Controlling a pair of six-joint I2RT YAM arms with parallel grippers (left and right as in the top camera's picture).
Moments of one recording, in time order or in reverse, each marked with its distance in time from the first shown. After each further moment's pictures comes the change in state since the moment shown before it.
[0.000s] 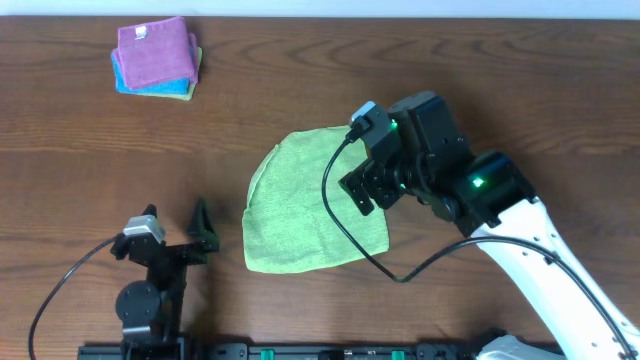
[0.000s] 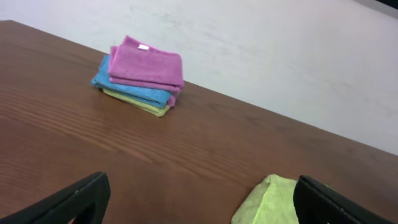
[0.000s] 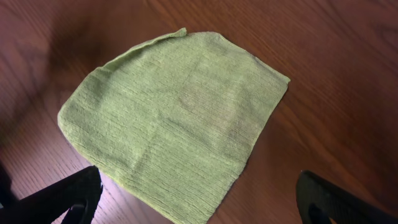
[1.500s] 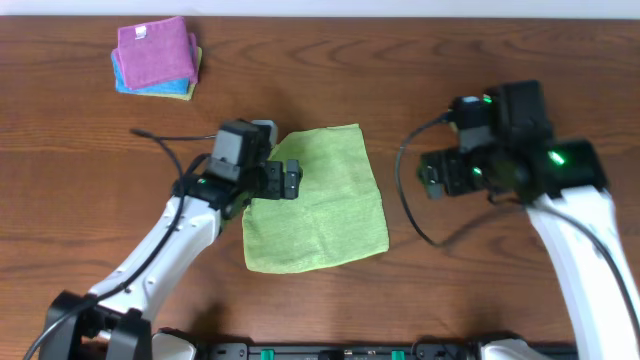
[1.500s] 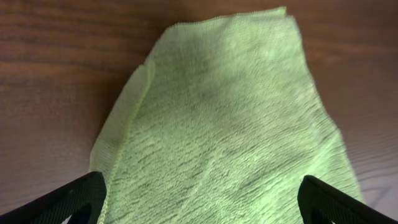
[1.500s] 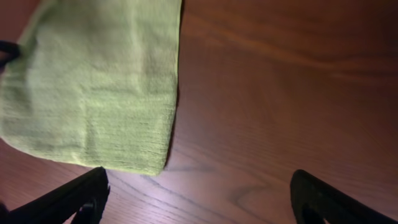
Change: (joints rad) left arm -0.419 1.453 0.836 -0.261 0.116 0.059; right arm -0.394 -0.061 -0.001 -0.230 -0.022 0.085
